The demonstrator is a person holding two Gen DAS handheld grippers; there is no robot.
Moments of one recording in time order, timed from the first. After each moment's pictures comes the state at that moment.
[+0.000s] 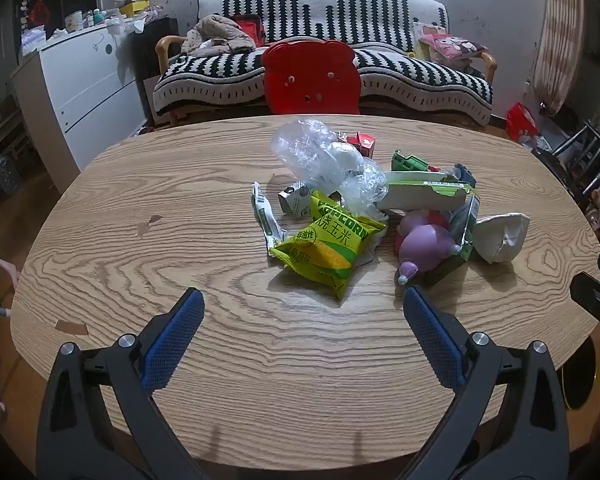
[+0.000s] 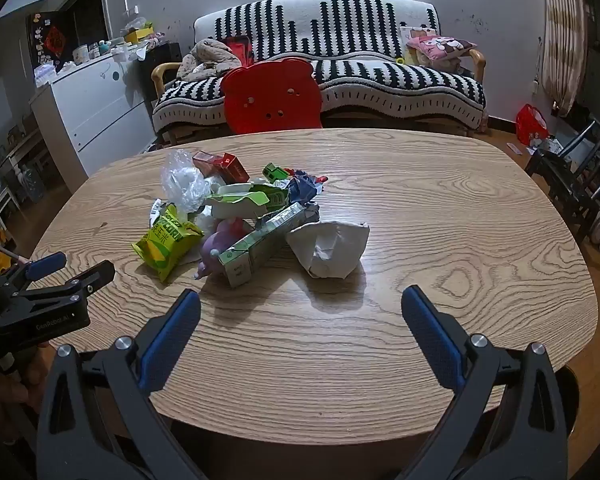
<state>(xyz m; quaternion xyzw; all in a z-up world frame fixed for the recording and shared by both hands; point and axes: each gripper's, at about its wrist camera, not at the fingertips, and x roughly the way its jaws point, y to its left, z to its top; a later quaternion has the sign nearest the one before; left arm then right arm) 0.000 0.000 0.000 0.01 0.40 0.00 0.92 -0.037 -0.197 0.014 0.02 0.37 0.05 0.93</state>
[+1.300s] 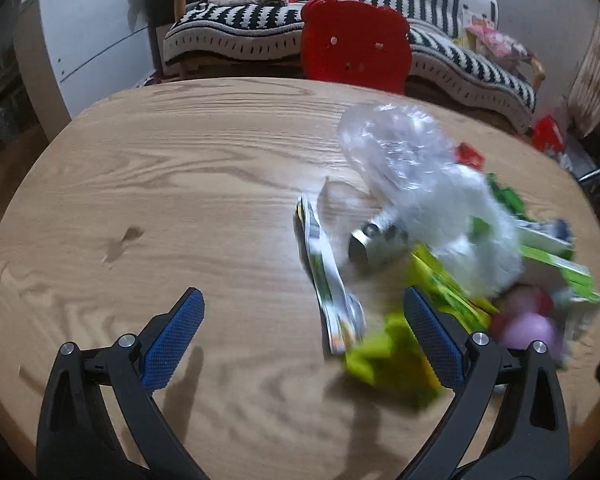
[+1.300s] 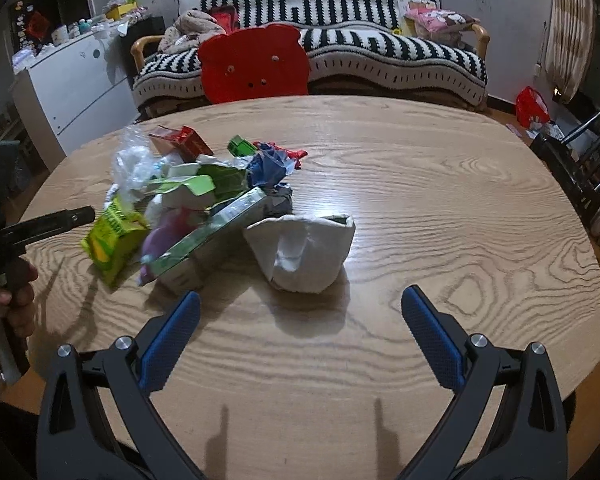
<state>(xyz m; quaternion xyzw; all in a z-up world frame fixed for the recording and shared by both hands) 0.130 0.054 -0.059 -0.04 0.47 0.02 0.88 0.039 -0.209 -0.034 0.02 0.43 0.04 0.90</state>
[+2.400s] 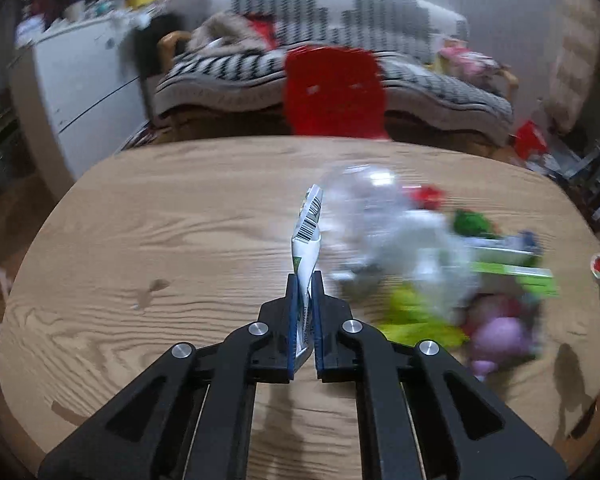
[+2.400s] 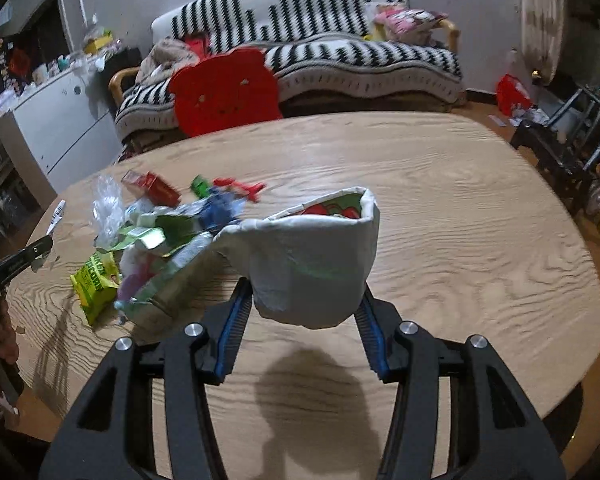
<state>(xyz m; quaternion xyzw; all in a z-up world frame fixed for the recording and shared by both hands) 0.101 0.033 -0.003 -0.01 0.39 -0.02 0.92 0.026 -0.282 -0.006 0.07 0.39 0.00 0.92</state>
